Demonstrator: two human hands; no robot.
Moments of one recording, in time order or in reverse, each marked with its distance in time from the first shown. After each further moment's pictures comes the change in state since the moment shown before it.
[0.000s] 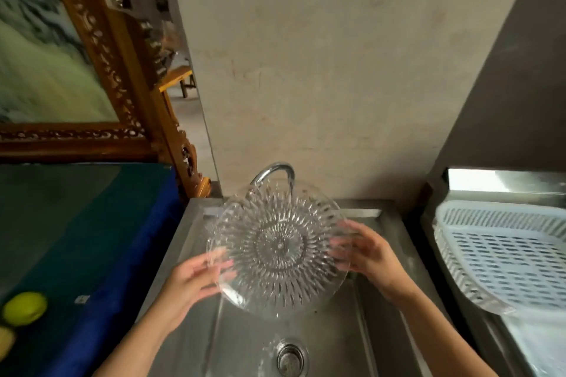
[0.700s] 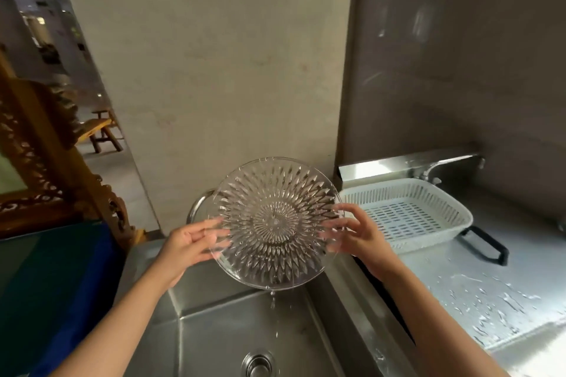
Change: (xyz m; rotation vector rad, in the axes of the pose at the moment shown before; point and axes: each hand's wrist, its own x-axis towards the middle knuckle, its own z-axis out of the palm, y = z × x) left_hand -0.033 0.116 0.076 0.149 -0.324 0.249; right_hand -0.138 -0.061 -0.047 0.039 0.239 -0.259
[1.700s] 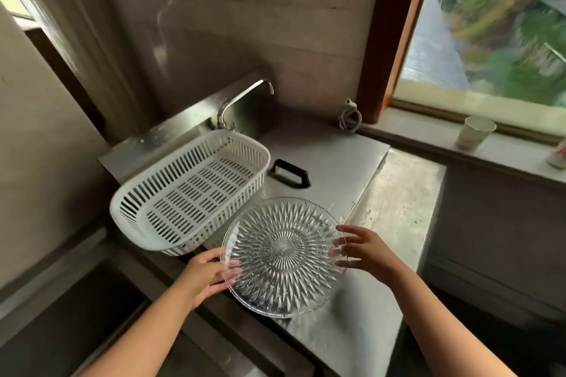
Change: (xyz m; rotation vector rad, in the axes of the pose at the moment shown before) left_hand 0.106 -0.087 0.421 0.100 -0.511 -0.665; right_hand -0.197 0.098 -0.322 0.247 0.795 0.526
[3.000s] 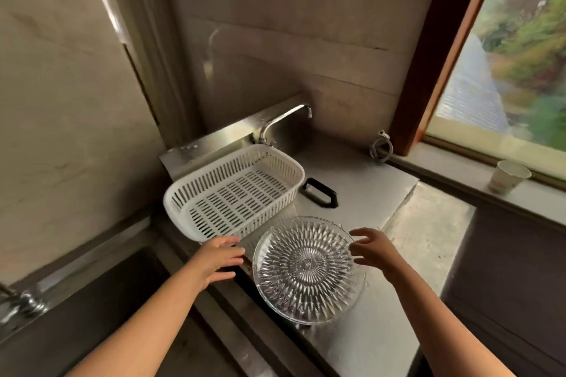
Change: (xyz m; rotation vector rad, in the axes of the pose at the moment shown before) left_hand -0.046 0.031 -0.030 0.109 0.074 0.066; right_hand -0.019 -0.053 0.049 -0.439 0.142 -0.047
